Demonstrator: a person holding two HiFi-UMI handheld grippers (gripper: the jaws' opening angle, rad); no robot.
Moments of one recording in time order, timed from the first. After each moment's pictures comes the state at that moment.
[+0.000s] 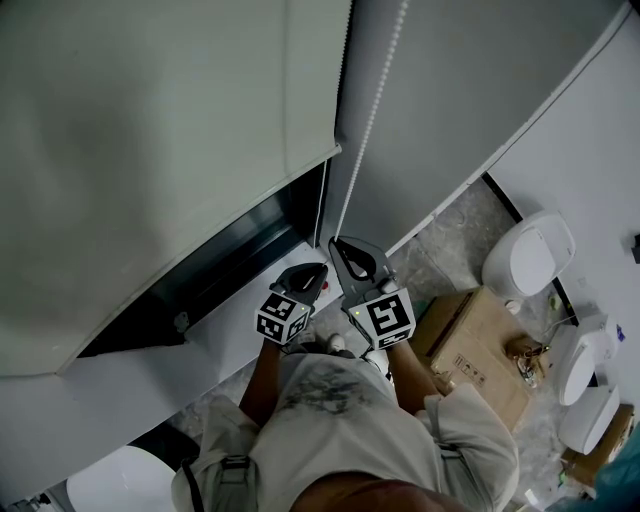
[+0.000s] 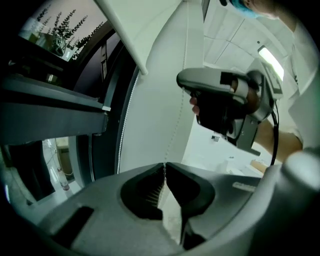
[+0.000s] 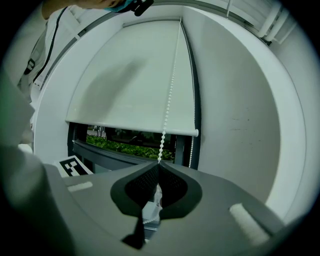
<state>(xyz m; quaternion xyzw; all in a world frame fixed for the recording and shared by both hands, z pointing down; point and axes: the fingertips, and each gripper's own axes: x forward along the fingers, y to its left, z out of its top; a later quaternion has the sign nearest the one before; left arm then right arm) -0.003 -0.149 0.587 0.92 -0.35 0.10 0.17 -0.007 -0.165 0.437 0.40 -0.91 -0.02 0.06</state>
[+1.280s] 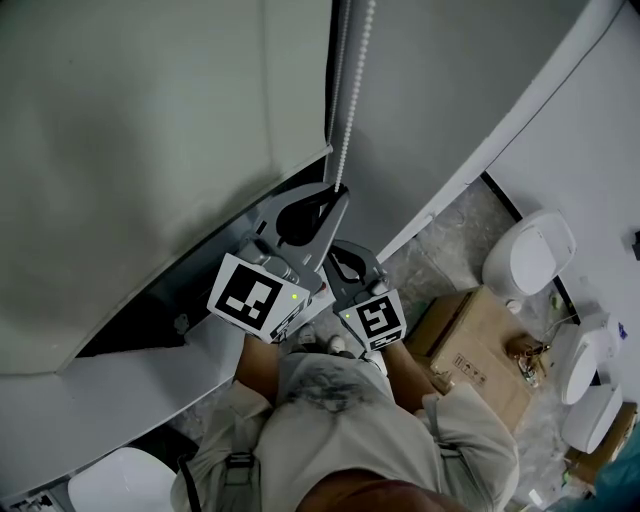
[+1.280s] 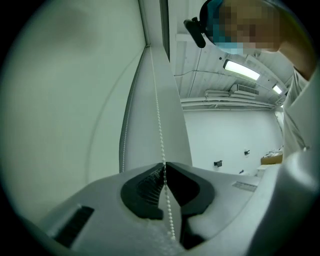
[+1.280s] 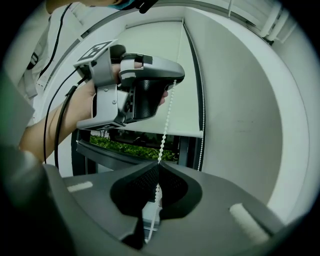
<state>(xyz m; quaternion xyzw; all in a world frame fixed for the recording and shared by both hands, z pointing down) 0.015 -0.171 0.275 0.93 -0.35 -0.06 -0.06 -0.014 -0.155 0.437 0.39 -0.92 -0.04 0.06</state>
